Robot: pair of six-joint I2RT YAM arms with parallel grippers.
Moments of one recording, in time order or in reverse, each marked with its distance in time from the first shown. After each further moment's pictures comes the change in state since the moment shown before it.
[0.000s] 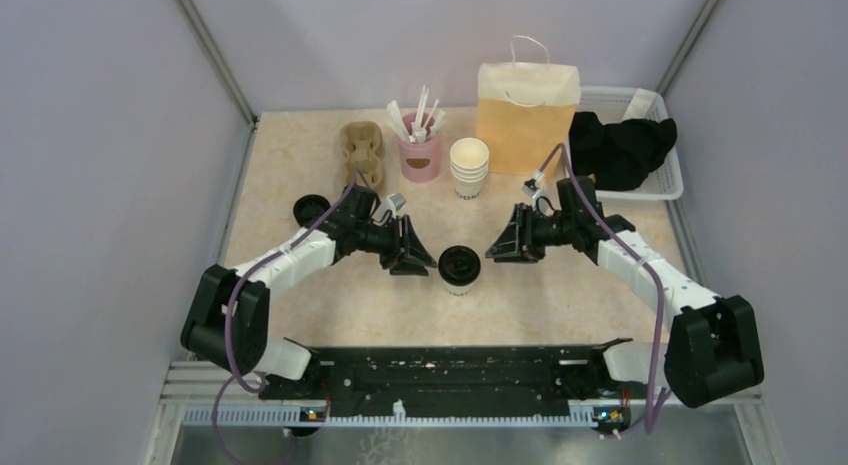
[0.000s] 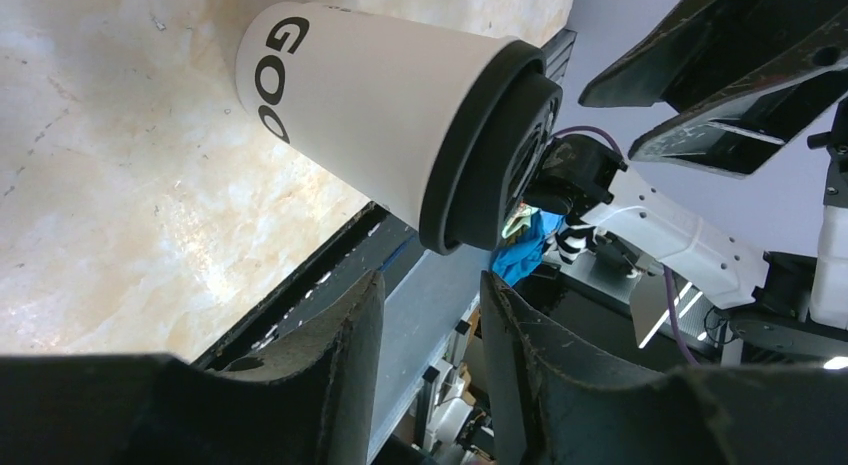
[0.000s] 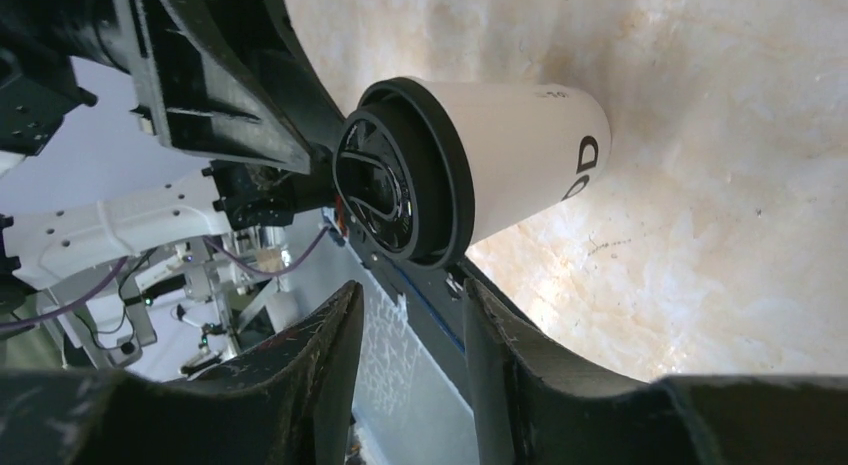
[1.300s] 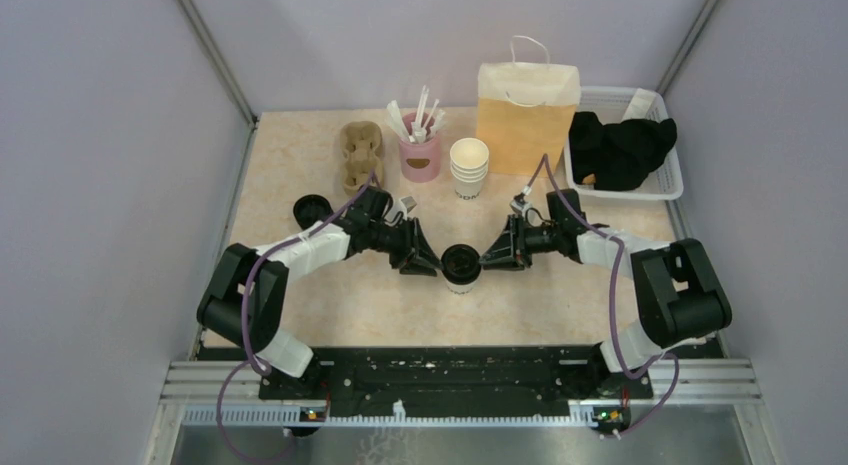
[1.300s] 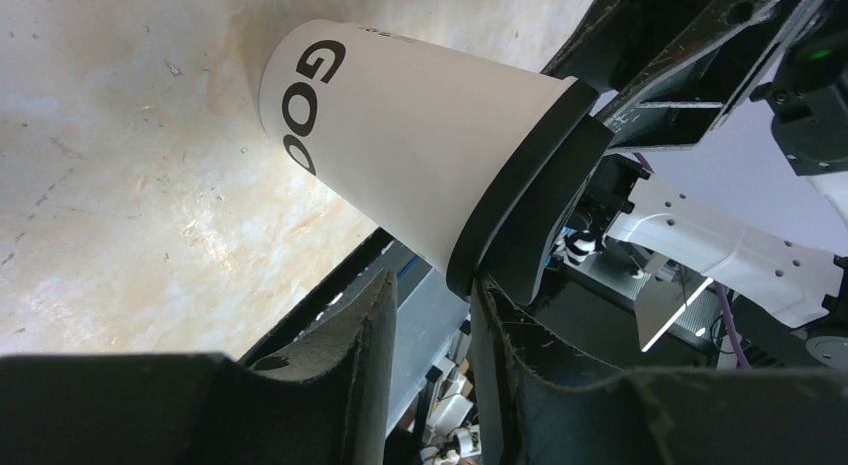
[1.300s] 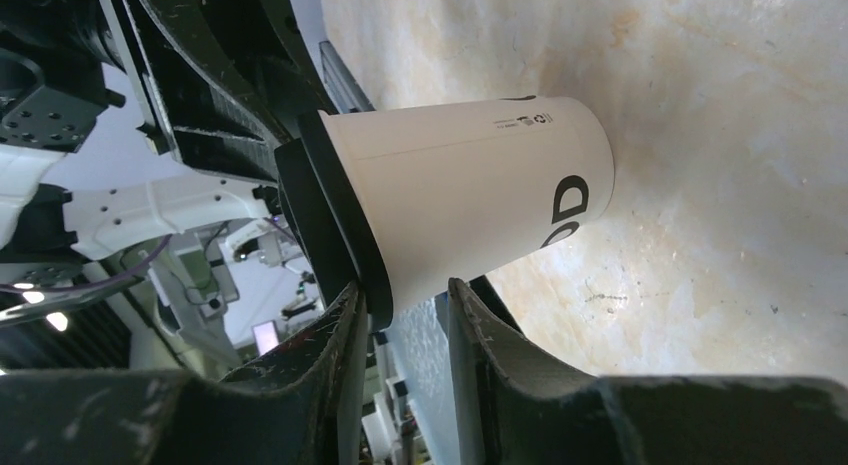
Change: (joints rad) left arm -0.047 0.151 0.041 0.039 -0.031 -0.003; right arm -0.037 0.292 -0.117 0.364 -0.200 0.069
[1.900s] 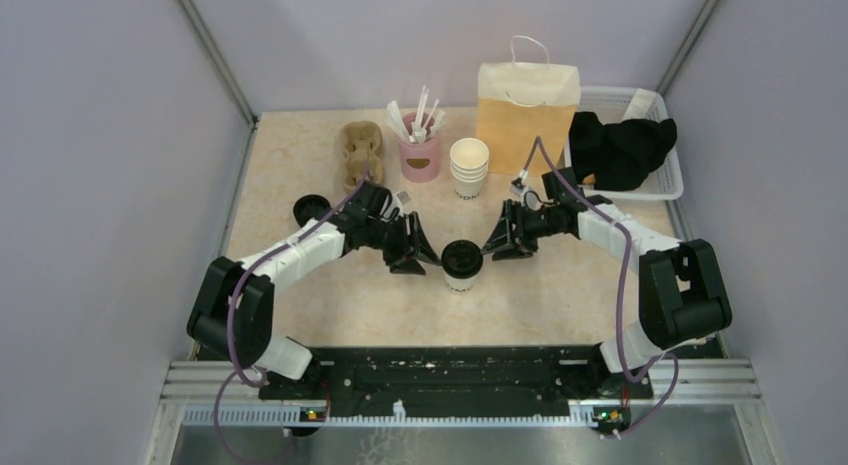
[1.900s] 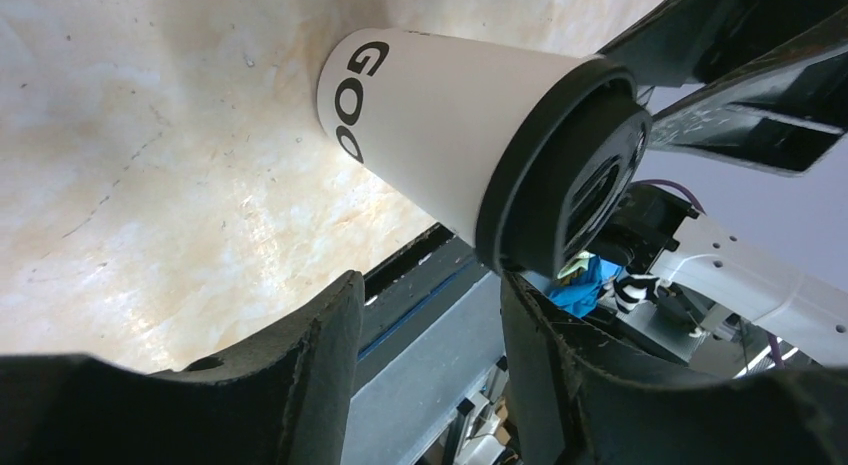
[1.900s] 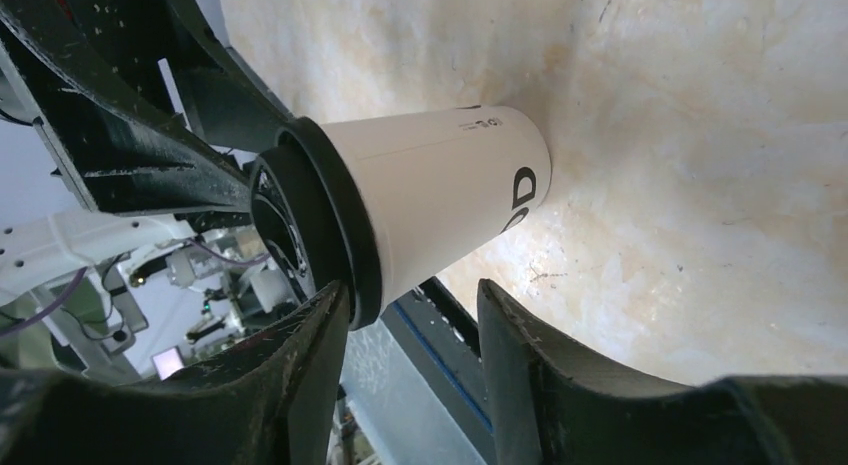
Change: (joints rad) left arm -0.018 -0.080 0.048 -0.142 -0.154 0.037; right arm 0.008 -0.002 0.207 -0.365 0.138 -0.192
